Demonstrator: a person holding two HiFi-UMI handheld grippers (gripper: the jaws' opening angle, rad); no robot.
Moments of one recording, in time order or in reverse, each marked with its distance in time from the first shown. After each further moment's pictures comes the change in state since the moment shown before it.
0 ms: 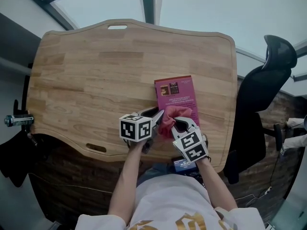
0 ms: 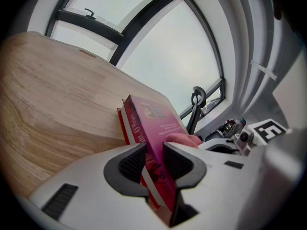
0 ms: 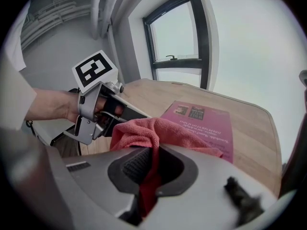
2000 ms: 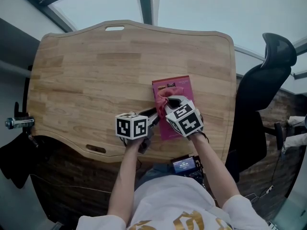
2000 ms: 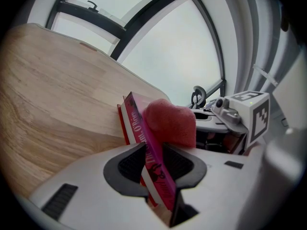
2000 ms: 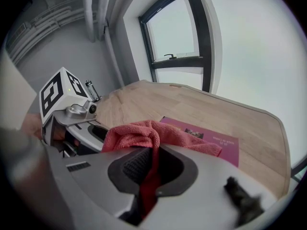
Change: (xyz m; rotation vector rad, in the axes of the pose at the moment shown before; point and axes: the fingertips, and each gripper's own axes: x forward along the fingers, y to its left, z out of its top) left arm 0.001 0.001 -0.001 -0.045 0.046 -0.029; right arm 0.044 -0.047 0.057 0.010 0.002 0.042
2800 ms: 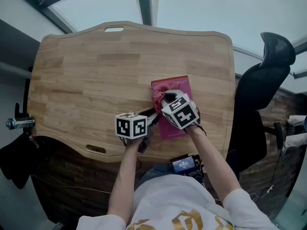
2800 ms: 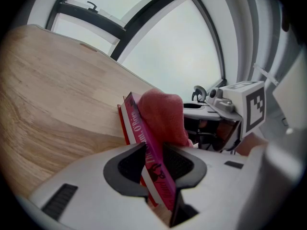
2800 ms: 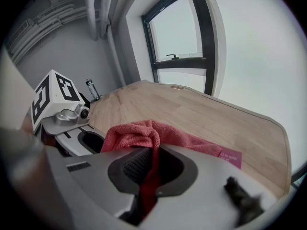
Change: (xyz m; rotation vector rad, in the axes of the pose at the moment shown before) left arm 0.000 0.000 -0.001 0.004 0.001 0.009; right arm 0.013 -0.007 0.016 -0.032 0.003 0.008
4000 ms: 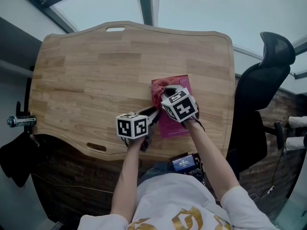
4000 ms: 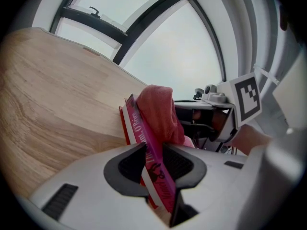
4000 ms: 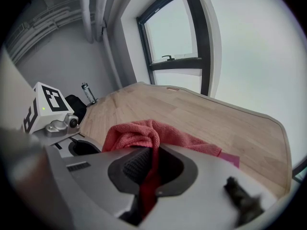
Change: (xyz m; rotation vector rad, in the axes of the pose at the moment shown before) left arm -0.002 0.001 0.001 -0.002 -0.054 0.024; right arm 0.005 -0.012 0.010 0.043 -0.017 -0.018
